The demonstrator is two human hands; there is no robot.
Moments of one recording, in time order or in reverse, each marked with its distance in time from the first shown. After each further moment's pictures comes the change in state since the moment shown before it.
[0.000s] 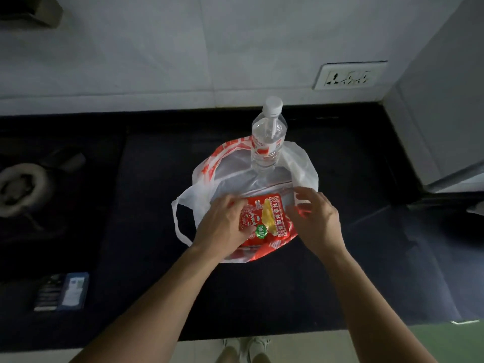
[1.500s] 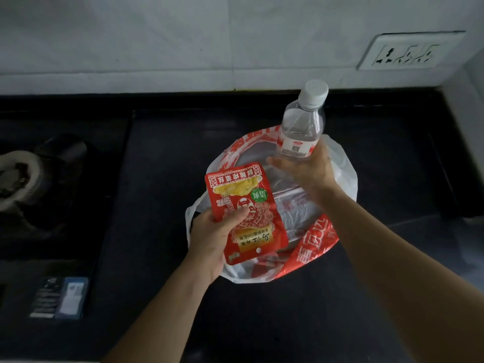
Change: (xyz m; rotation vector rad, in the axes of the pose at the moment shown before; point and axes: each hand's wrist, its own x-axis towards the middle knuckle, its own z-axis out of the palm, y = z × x) left_hand -0.005 -0.022 -0.009 -1.492 0.123 -0.715; right_hand 0.129 -0.022 0.066 0.385 -0.113 -0.110
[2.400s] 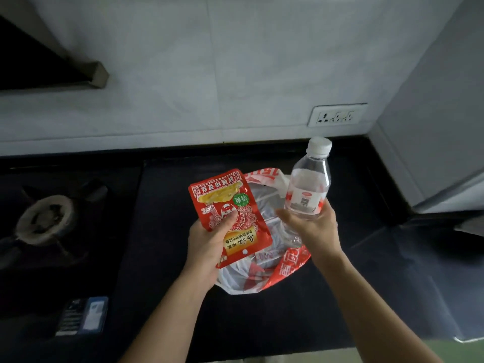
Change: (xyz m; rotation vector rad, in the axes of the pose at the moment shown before) left_hand -0.082 0.050 0.018 0.060 -0.030 0.228; right_hand -0.132 -0.070 -0.046 0.218 0.151 -0.001
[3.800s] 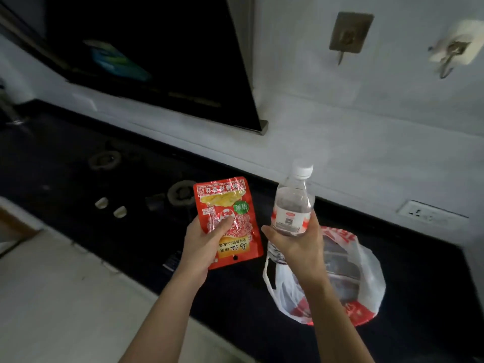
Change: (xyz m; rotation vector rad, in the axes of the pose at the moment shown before) left_hand -0.132 0.076 -0.122 -0.064 0.421 0.347; right_hand -0.068 -0.127 0.138 -0.053 -0.414 -0.270
